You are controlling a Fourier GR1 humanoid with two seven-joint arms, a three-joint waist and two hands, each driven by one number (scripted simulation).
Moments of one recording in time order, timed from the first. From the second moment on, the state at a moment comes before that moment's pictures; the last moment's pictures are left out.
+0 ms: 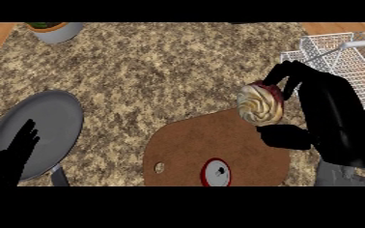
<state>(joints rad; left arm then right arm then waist) 0.17 0.35 0.22 -1.41 0.10 -0.05 0.12 -0.35 -0.21 0.21 -2.07 0.89 0.26 0.68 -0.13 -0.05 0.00</state>
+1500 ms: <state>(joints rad) 0.02 0.31 0.18 -1.36 0.04 -0.11 0.13 -0.62 -0.41 -0.37 -1.64 0.56 0.17 0.36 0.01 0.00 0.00</state>
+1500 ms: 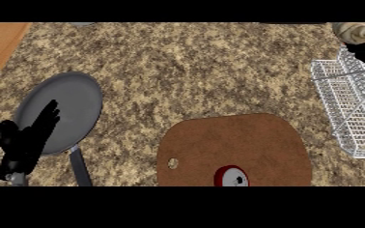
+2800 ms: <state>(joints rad) 0.03 0.29 0.19 -1.37 0.02 -0.12 0.13 -0.81 -0.86 -0.15 -1.02 1.02 0.20 -0.15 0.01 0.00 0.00</state>
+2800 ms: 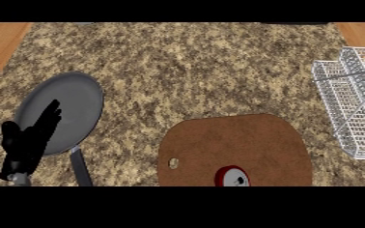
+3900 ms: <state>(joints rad) 0.04 0.27 0.20 -1.38 0.00 -0.10 0.14 -0.96 -0.91 -0.43 -0.78 0.86 0.27 0.04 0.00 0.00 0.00</state>
